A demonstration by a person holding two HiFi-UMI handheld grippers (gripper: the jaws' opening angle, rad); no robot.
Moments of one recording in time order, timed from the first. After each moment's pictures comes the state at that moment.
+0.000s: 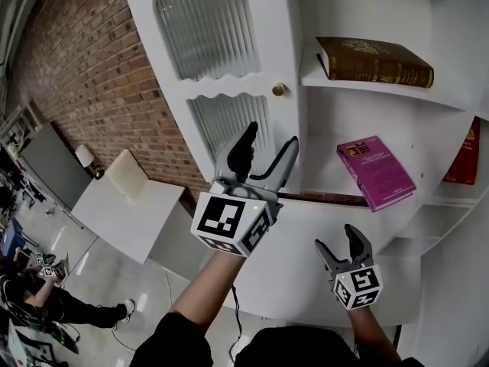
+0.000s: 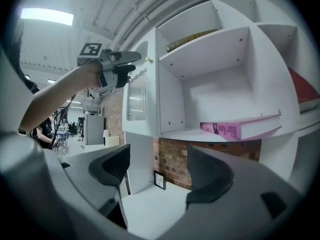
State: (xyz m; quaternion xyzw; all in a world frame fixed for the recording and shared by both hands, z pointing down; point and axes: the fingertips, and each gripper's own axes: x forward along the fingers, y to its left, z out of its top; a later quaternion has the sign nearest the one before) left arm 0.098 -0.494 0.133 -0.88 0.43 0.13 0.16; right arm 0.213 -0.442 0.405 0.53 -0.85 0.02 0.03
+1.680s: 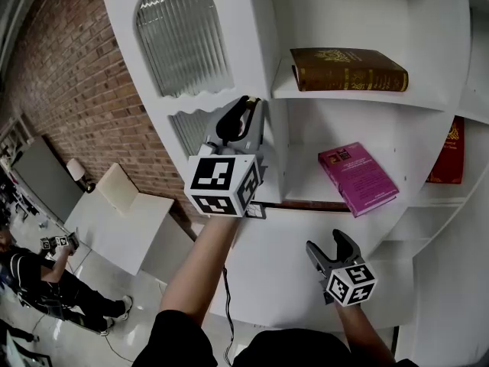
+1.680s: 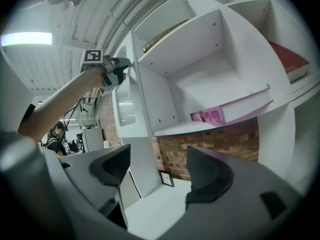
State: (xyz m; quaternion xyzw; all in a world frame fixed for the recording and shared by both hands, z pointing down) left arm 0.117 -0.546 0.081 -0.85 0.47 0.12 0.21; right arm 0.240 -0.453 0.415 0.53 -0.84 0.11 -0.03
